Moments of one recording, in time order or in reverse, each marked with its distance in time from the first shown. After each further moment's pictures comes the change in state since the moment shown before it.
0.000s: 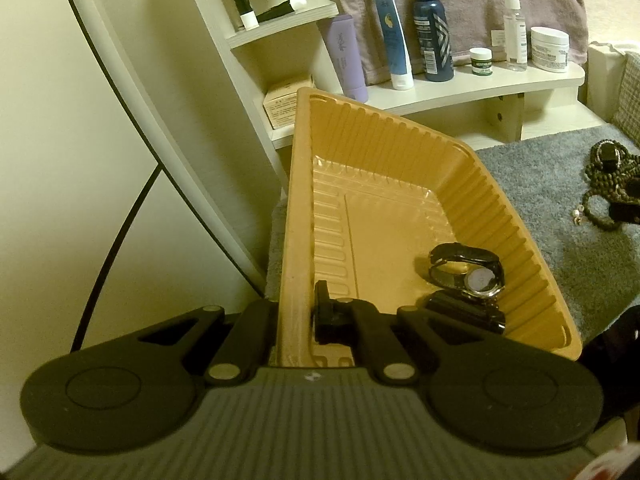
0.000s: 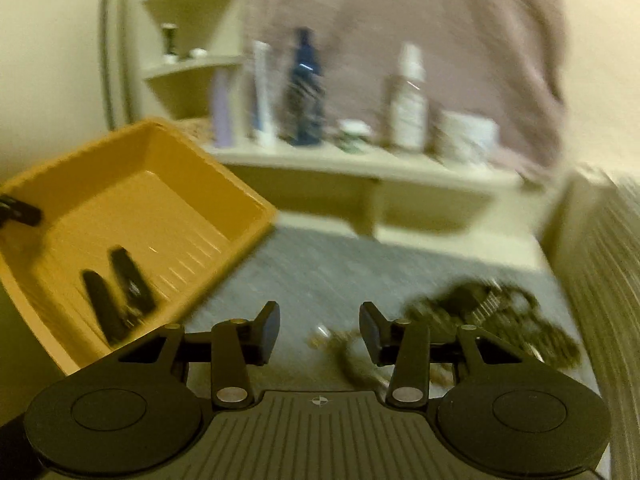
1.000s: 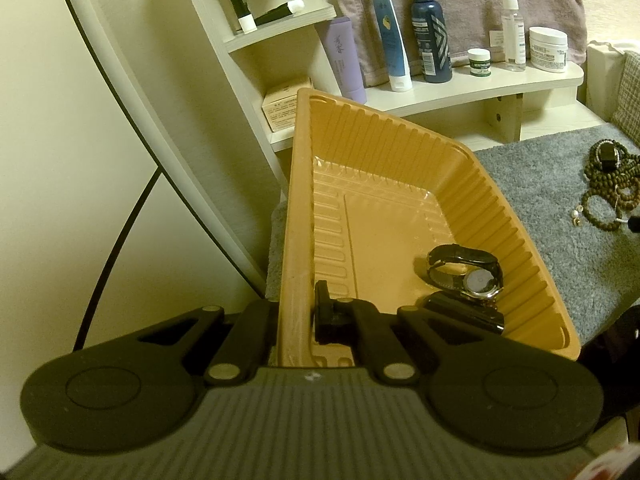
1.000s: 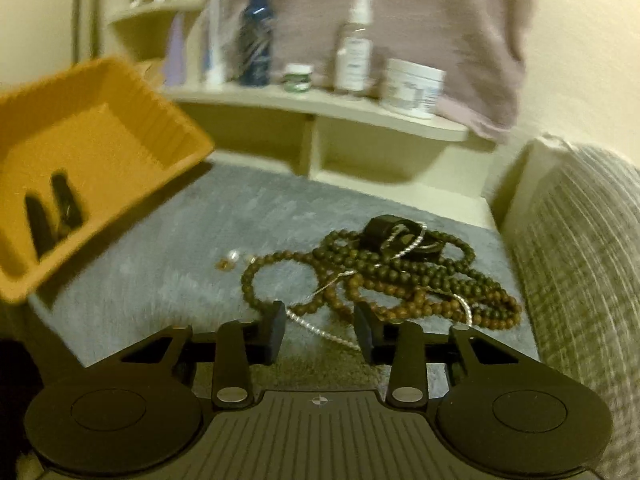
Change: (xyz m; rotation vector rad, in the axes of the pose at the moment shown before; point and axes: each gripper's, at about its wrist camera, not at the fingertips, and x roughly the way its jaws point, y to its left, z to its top) left arm -0.001 -0.001 0.001 0.002 -0.003 -0.001; right arm 0.003 -0.030 -0.018 -0.149 0.101 -0.082
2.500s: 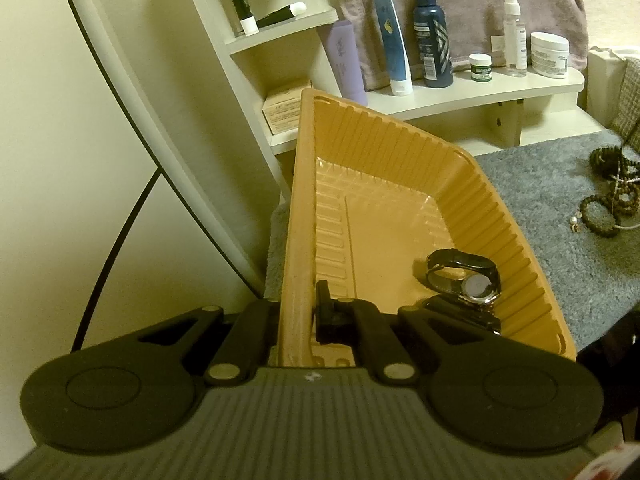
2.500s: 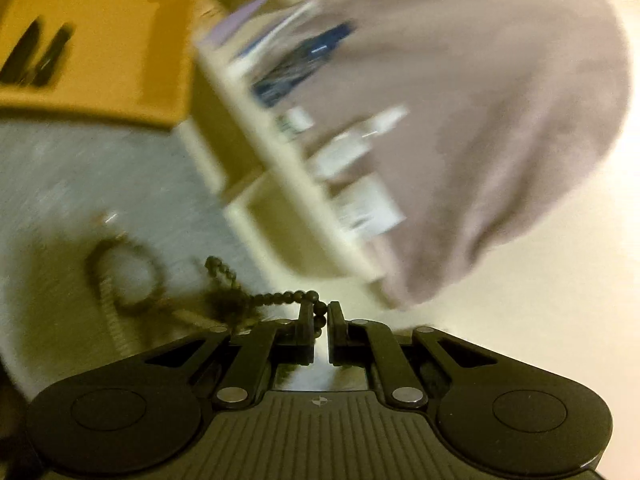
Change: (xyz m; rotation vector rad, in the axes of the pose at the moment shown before) left arm -0.001 0.002 0.002 -0.007 -0.006 -0.004; right arm -0.026 -0.028 0.035 -0.645 -0.196 -0.331
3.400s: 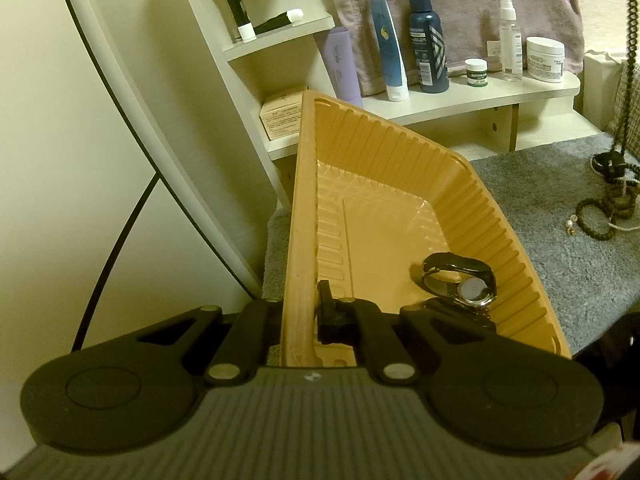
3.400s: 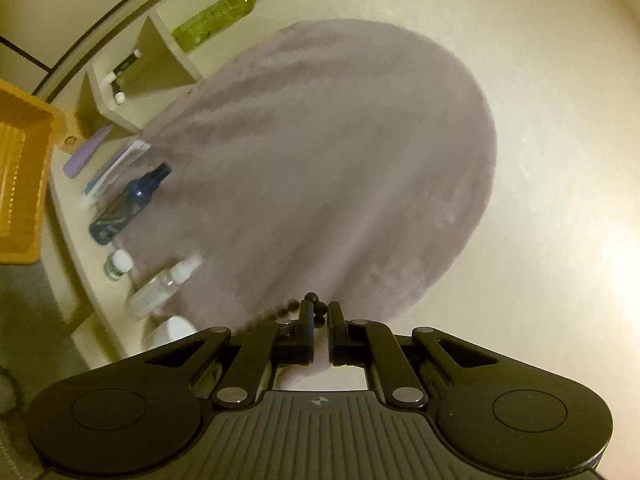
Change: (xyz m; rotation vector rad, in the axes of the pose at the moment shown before) left arm -0.002 -0.002 0.001 -0.001 -0.011 -0.003; right arm -0.052 -0.117 0.086 -0.034 -0.222 -0.236
